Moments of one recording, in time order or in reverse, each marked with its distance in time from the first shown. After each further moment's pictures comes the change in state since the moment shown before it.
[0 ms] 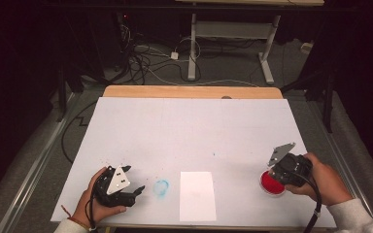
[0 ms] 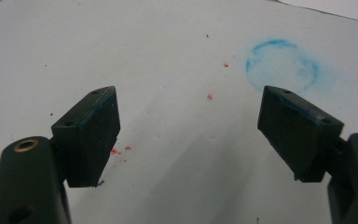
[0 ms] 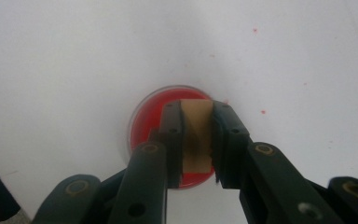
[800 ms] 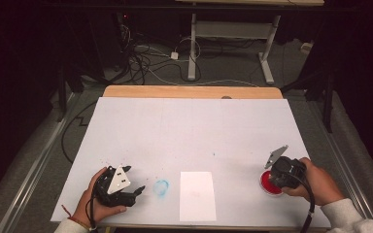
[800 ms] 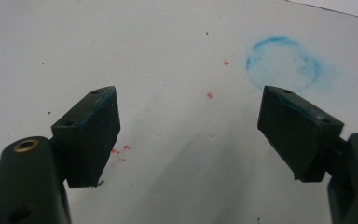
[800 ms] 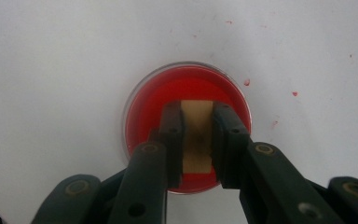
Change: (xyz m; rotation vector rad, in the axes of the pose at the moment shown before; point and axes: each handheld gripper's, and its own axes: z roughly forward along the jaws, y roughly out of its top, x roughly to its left) left arm 0.000 0.000 0.002 0.010 -0.001 0.000; right arm -0.002 -0.010 0.038 0.079 0.063 0.046
